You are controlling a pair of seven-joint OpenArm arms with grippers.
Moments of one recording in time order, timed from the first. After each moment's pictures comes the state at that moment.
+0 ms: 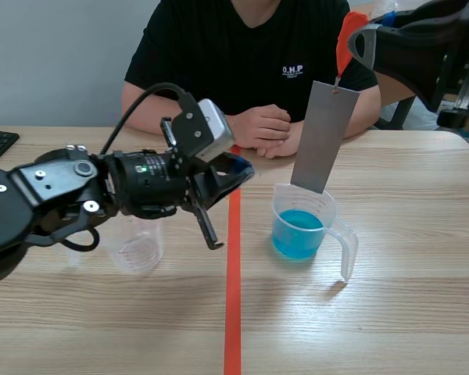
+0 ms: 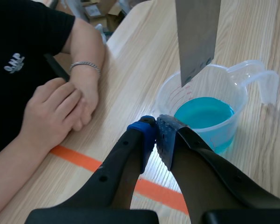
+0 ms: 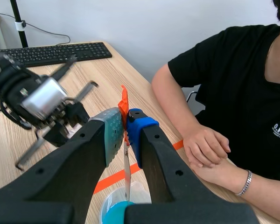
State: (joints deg) left arm -20.6 -27.1 46.4 75.0 -2.5 -21.5 -15.1; right arm -4.4 44.6 1.4 106.9 40.2 45.5 -3.6
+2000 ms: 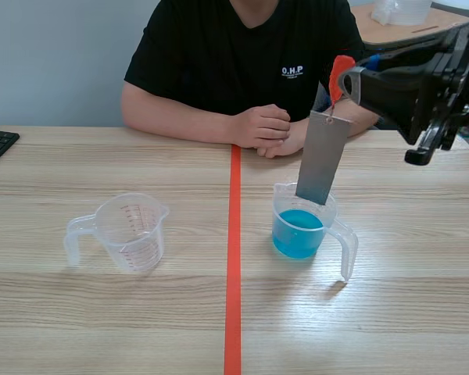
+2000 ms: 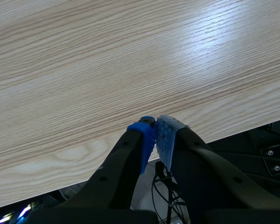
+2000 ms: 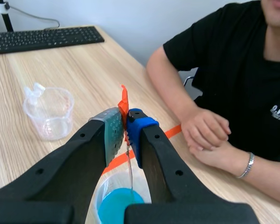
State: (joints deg) left arm 64.3 -36.4 -8.5 99.0 -18.6 -5.0 -12.2; right arm -4.4 40.2 -1.5 101.6 30.3 45.5 1.2
